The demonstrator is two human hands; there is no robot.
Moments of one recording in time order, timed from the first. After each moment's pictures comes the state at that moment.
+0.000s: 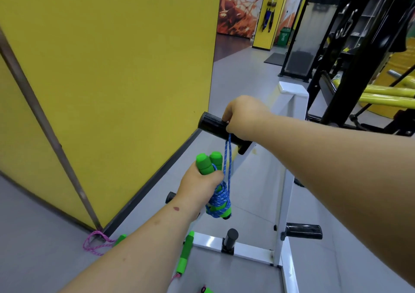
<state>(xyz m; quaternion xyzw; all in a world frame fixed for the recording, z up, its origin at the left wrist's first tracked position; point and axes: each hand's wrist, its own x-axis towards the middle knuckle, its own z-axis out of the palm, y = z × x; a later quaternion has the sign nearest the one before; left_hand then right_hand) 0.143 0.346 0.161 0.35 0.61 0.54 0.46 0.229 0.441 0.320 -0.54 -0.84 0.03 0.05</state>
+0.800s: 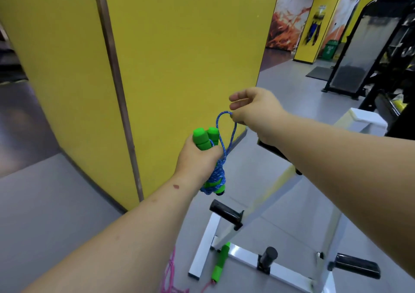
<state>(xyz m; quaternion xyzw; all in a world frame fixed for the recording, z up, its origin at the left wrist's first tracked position) 0.026 0.300 0.241 0.33 0.64 0.63 0.28 0.126 0.404 0.340 -0.41 -0.74 0.41 0.34</state>
